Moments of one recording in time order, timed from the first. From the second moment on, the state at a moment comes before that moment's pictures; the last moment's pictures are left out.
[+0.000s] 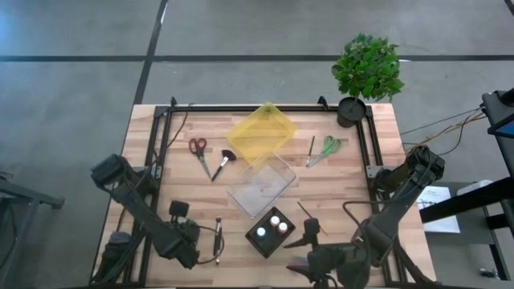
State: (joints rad) left arm -0.85 1.78 1.09 -1.27 -0.01 -0.71; right arm 0.85 1.68 1.47 -0.38 0.71 0.23
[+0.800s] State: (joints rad) left arm -0.77 1.78 1.09 -1.18 0.01 -0.79; right arm 0.86 1.68 1.47 -0.38 0.71 0.24
